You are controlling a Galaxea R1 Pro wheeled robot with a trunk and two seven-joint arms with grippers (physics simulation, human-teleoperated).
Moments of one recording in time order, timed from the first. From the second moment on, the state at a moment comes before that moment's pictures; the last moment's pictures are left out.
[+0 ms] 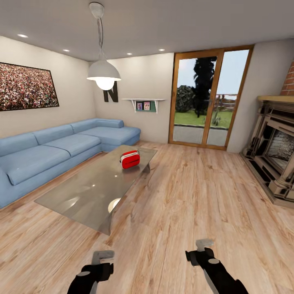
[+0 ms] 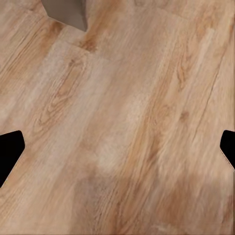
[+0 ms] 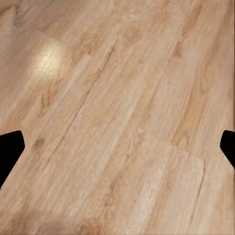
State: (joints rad) left arm -0.13 -0.12 0.00 -1.14 -0.01 0.56 0.14; right arm -0.43 -0.01 0.00 -0.56 0.14 0.16 0.01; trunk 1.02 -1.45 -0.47
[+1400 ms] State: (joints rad) left arm -0.15 -0.04 0.02 -1.15 -0.01 0.62 0.14; right arm -0.46 -0.01 0.01 -0.56 0.13 0.14 0.00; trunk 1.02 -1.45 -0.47
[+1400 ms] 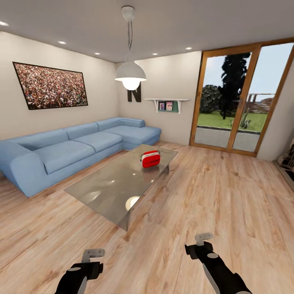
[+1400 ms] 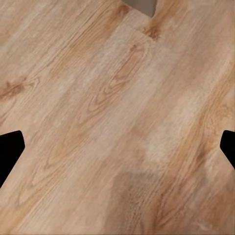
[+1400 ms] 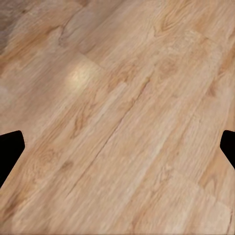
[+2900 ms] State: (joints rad) left arm -0.15 -0.05 0.02 -1.14 -0.01 0.63 0.14; right arm -0.46 -0.01 0.01 -0.55 0.13 0.14 0.00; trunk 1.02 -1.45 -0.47
